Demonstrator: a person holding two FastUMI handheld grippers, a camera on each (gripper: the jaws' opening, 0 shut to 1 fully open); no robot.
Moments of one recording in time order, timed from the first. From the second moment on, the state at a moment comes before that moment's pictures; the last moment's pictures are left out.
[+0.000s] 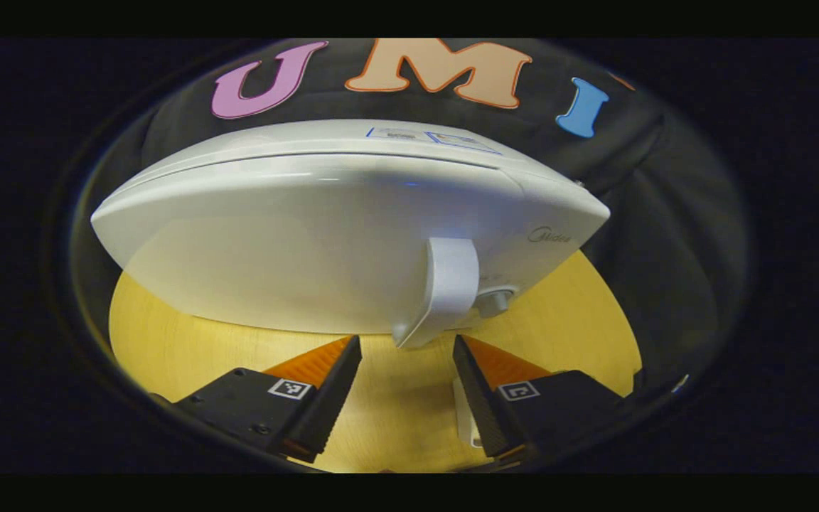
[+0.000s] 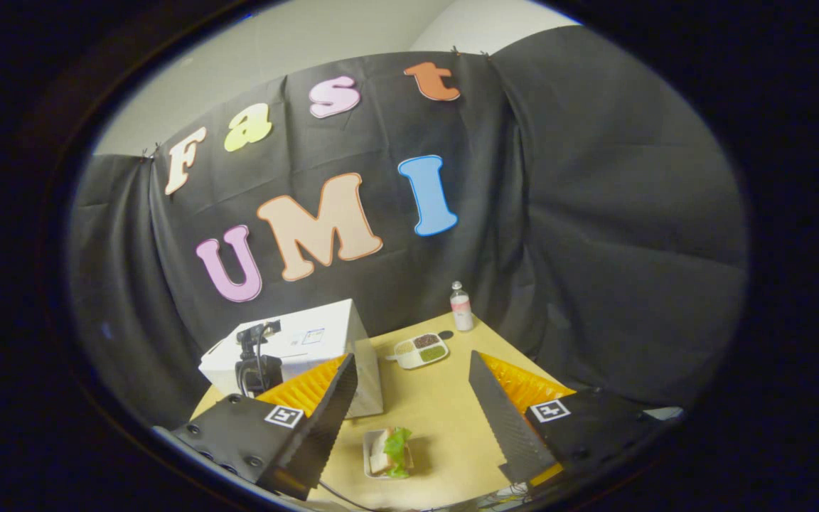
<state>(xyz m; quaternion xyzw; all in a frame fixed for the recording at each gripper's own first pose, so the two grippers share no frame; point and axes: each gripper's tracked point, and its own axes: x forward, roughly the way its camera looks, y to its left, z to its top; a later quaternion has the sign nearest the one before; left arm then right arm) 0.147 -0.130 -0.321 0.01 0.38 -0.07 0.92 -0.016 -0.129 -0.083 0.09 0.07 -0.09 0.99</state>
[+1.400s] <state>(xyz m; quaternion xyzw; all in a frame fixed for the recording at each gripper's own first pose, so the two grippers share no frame) 0.170 -0.138 -0.333 0.04 0.35 0.01 0.94 -0.016 -0.183 -0.102 0.09 0.09 -0.04 0.99</state>
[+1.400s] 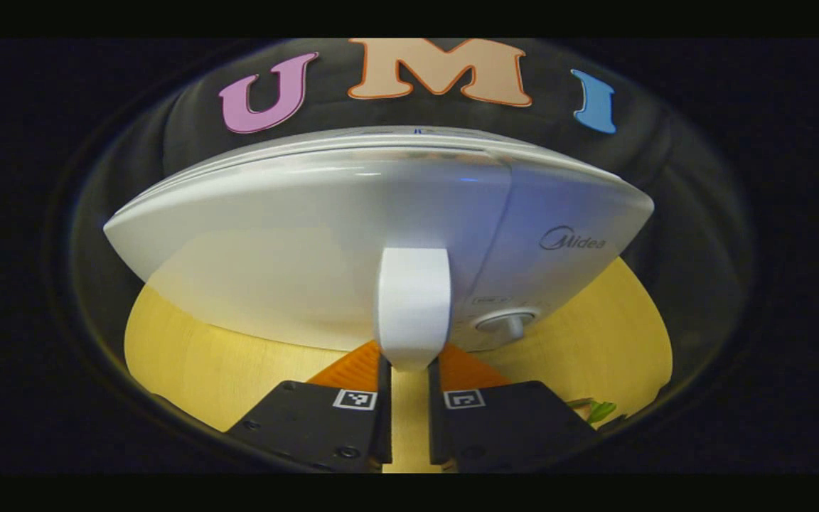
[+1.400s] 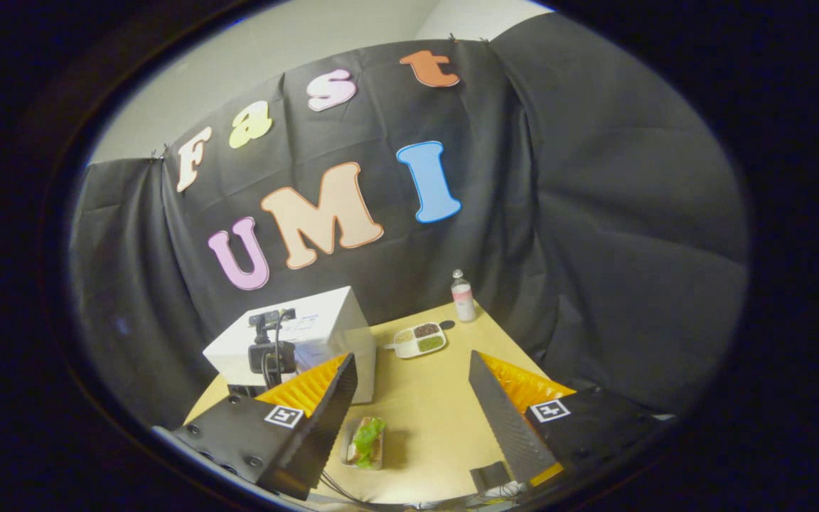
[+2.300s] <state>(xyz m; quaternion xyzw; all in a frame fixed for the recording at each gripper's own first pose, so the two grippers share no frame) 0.168 -0.140 -0.326 0.01 0.27 -0.02 0.96 -0.063 -0.167 -0.101 0.10 0.08 -0.06 0.99</state>
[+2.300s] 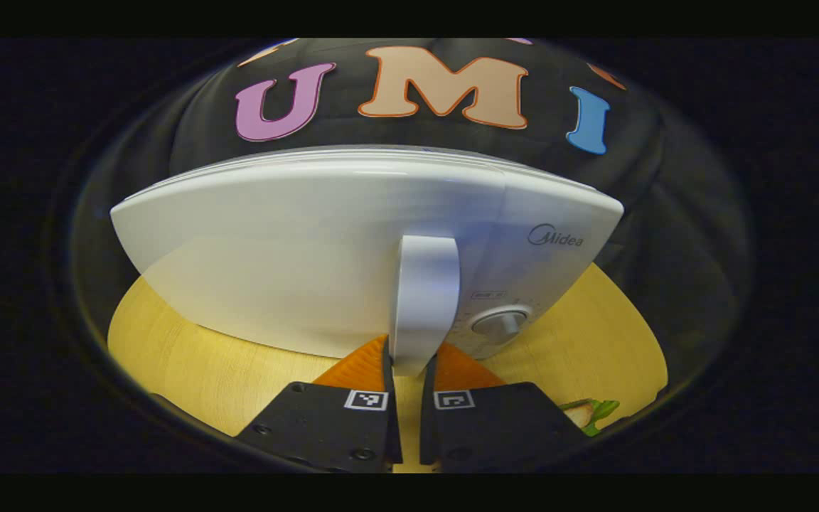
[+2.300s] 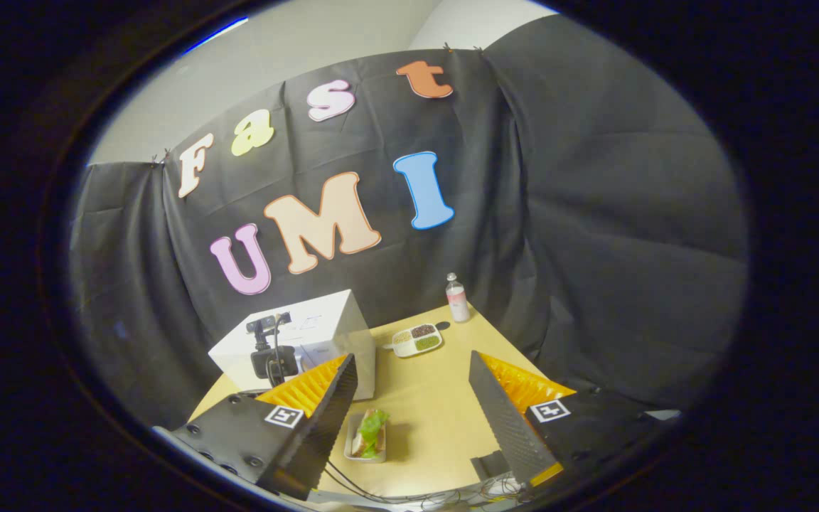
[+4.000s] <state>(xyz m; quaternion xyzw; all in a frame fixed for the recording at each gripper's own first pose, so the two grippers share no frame) -0.041 0.028 -0.315 0.10 0.29 -0.05 0.95 -0.083 0.008 -0.163 0.08 0.18 0.02 0.98</state>
